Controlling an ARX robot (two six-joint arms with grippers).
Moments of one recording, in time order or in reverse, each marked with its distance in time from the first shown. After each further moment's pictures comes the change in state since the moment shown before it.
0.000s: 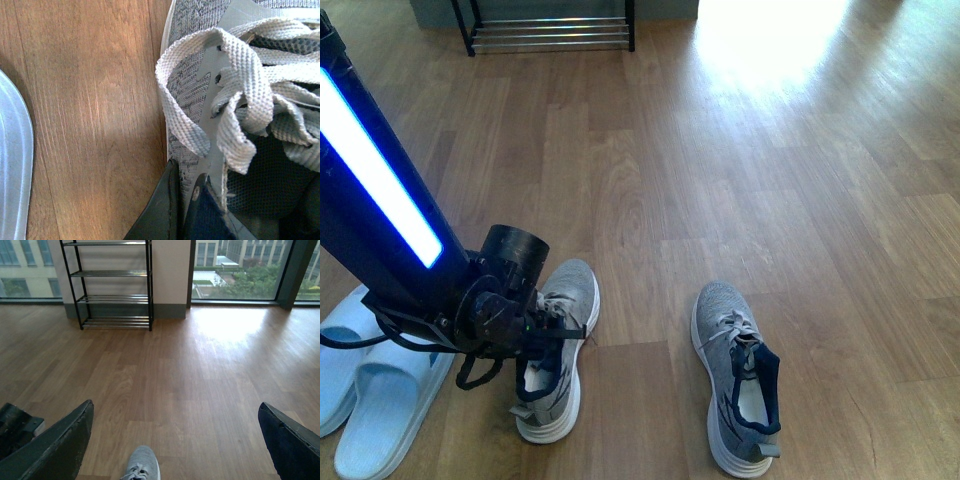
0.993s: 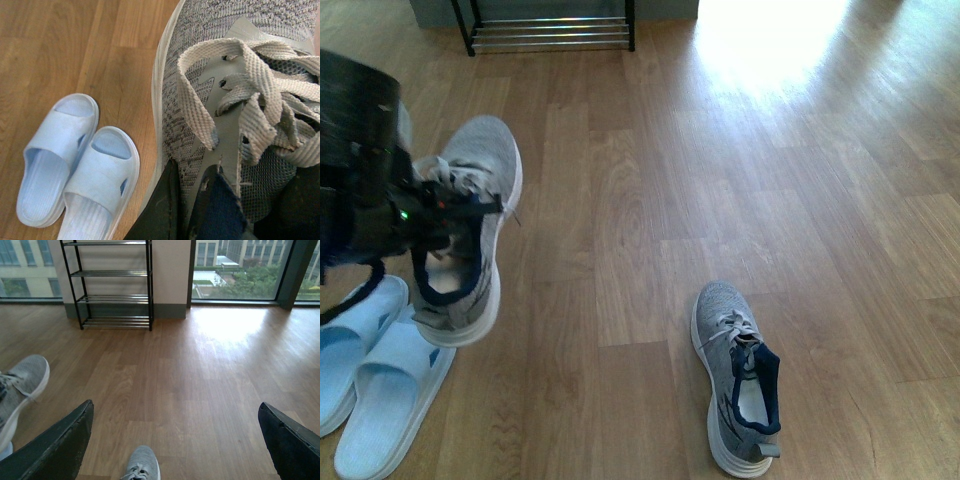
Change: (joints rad) left arm 0.079 -0.677 -0.513 0.237 -0.166 -0.025; right arm 0.000 0.000 0.000 0.000 0.000 0.000
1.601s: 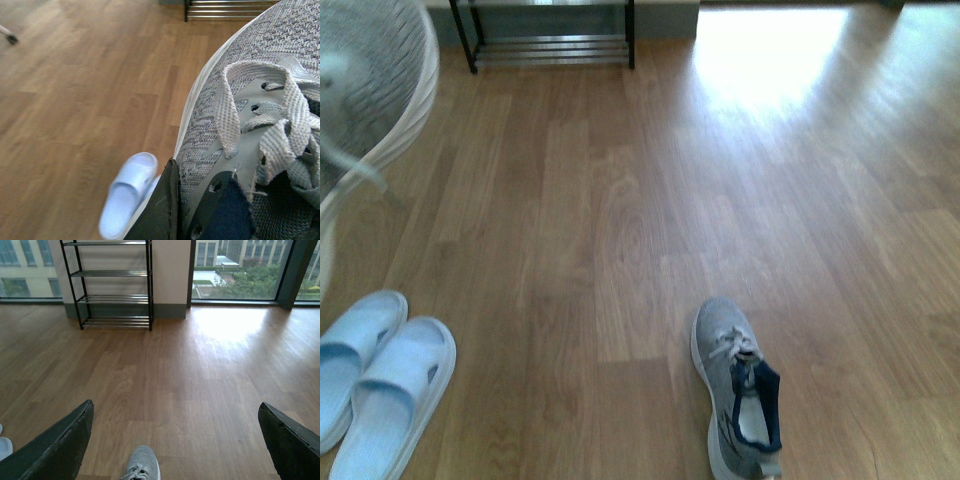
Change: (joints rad) left arm -0.105 -0.906 -0.472 -0.091 -0.285 0.115; right arm 0.000 0.000 0.000 0.000 0.000 0.000
